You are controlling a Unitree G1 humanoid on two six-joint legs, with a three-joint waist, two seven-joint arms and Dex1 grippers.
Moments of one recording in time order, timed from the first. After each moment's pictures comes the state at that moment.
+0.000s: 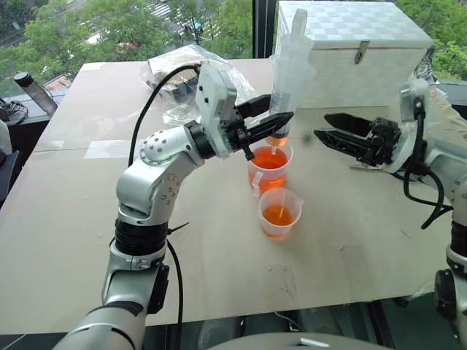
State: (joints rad) left arm -0.66 0.39 0.01 -0.37 -0.62 0.61 -0.74; right arm -0.55 -0.63 -0.24 -0.26 0.98 0.93 0.71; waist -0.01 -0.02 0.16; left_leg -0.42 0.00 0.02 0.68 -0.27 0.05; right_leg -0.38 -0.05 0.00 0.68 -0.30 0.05
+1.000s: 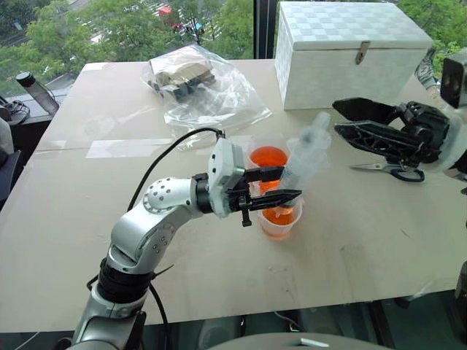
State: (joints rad) left arm -0.38 0.50 -0.12 -0.51 -0.65 0.51 -0.89; right arm -0.63 -0.77 -0.34 -0.38 1.42 1.08 0.60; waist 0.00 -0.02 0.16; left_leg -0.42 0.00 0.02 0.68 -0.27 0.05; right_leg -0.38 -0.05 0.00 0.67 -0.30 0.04
